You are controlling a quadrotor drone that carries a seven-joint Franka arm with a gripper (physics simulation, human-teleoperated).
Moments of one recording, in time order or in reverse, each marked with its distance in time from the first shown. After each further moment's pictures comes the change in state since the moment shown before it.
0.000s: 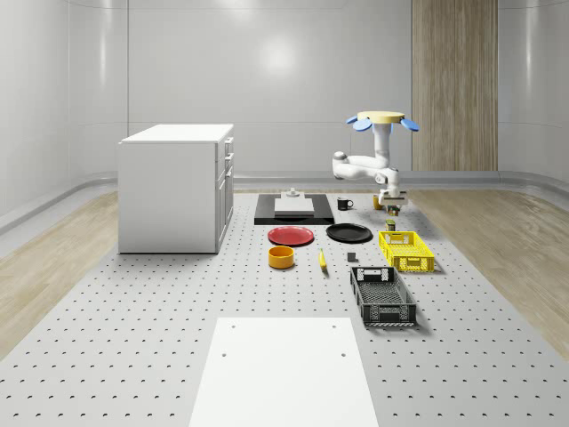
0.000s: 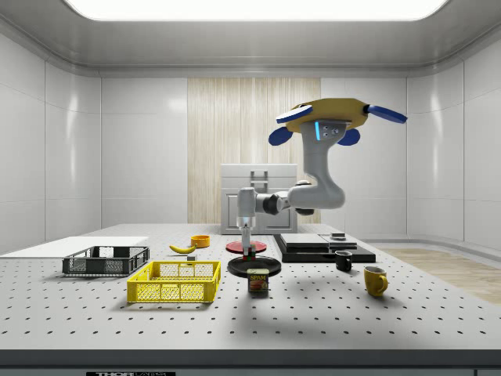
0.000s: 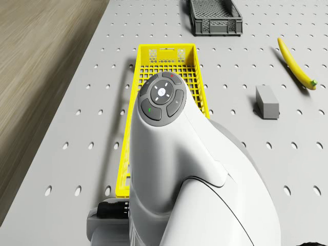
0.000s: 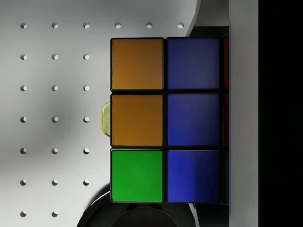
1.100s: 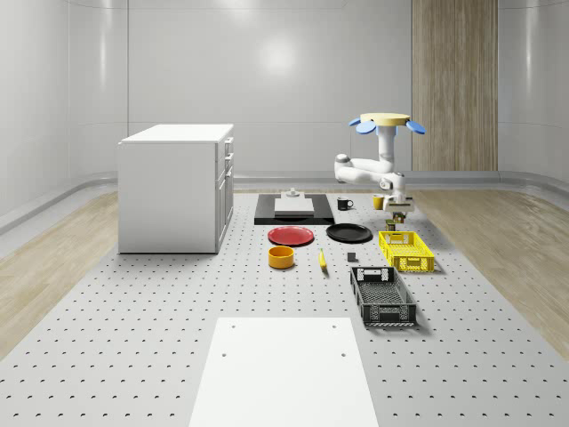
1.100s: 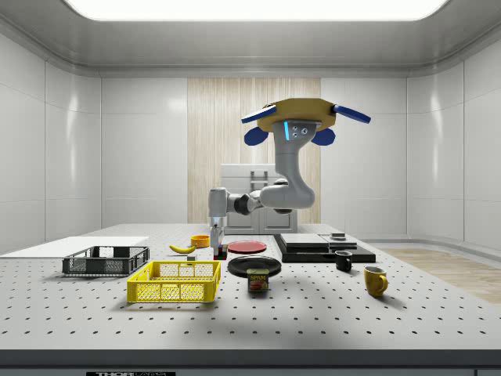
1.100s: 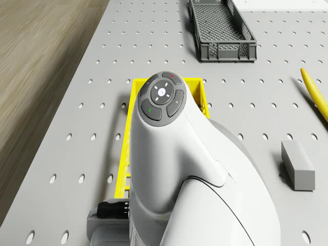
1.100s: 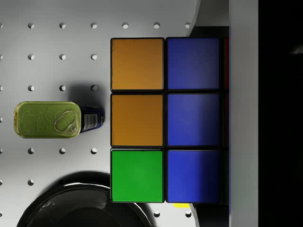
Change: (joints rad) arm -0.003 -0.026 0.003 0.001 0.010 0.024 0.003
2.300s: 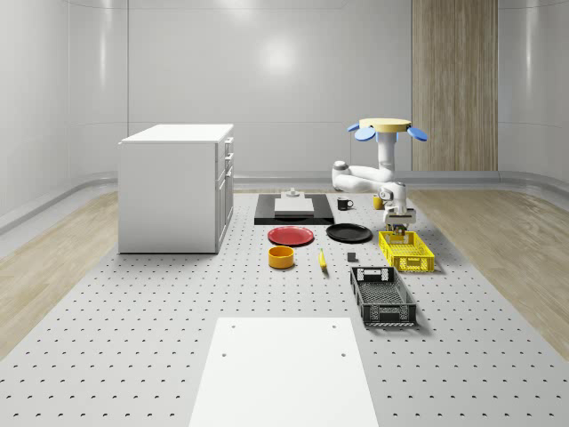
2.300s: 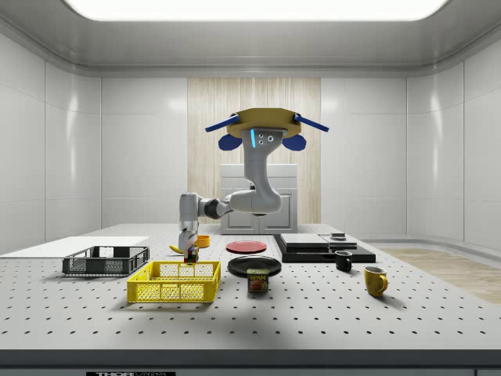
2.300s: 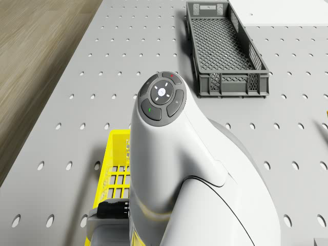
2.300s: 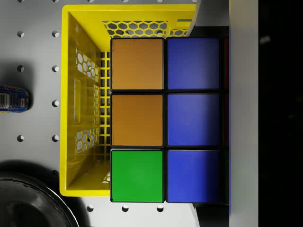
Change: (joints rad) arm -0.002 -0.016 0.002 0.000 0.006 0.015 0.002
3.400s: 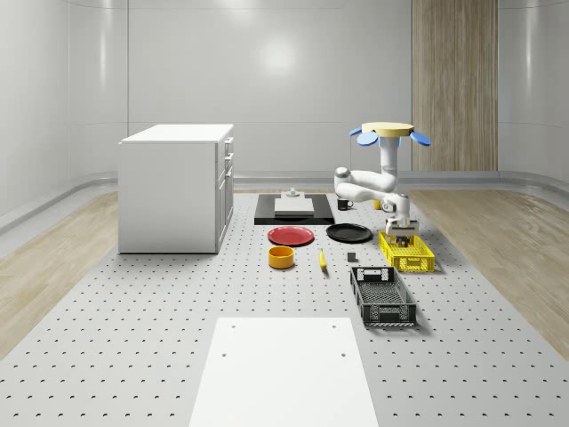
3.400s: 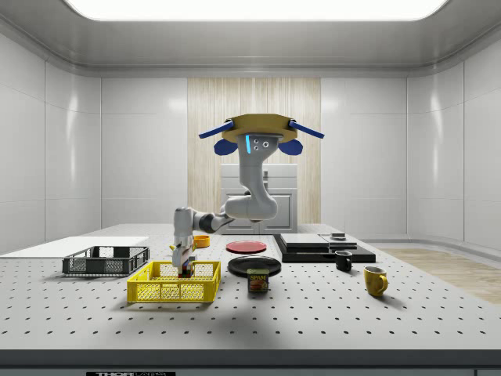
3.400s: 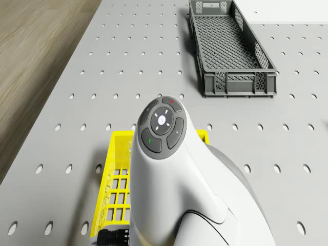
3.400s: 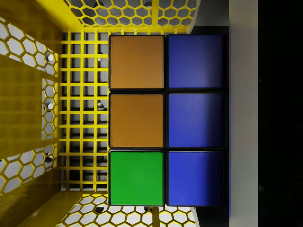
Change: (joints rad) arm -0.024 -0.005 -0.153 0.029 -0.142 0.057 0.004
